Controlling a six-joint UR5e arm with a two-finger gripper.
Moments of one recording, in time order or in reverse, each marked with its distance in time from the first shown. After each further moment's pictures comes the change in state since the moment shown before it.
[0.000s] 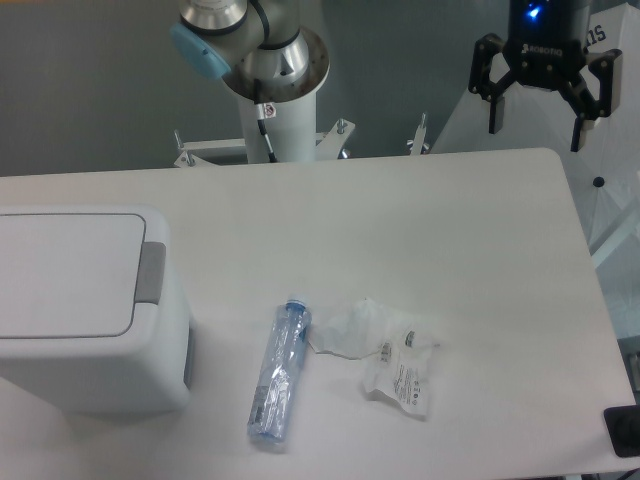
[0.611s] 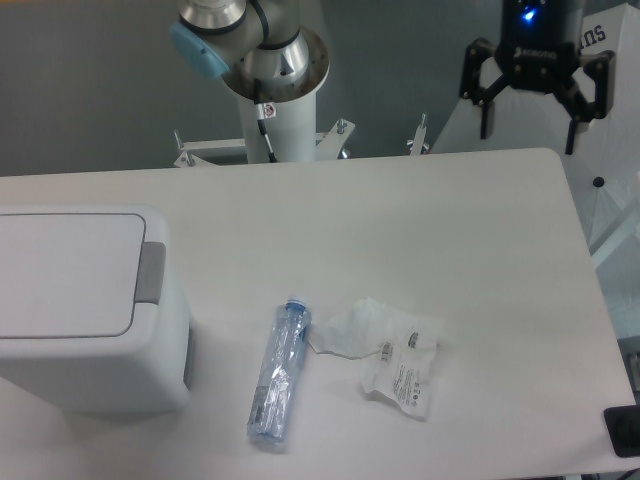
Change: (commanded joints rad) arm -0.113 -0.009 -0.002 0.069 -0.003 -0.410
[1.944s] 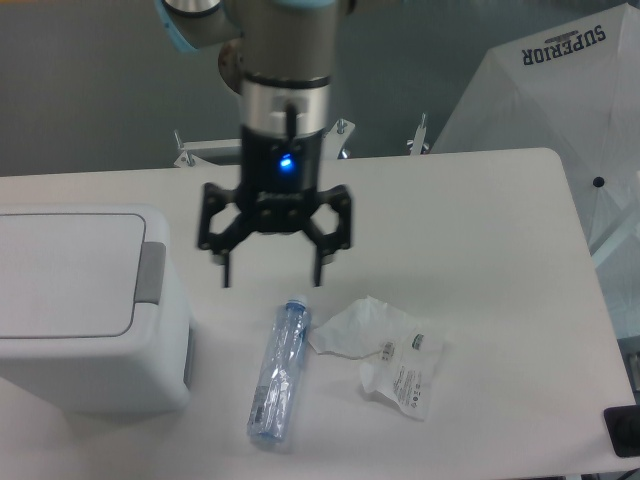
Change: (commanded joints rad) arm -0.454 -0.100 -0.067 0.233 -0.005 -1.034
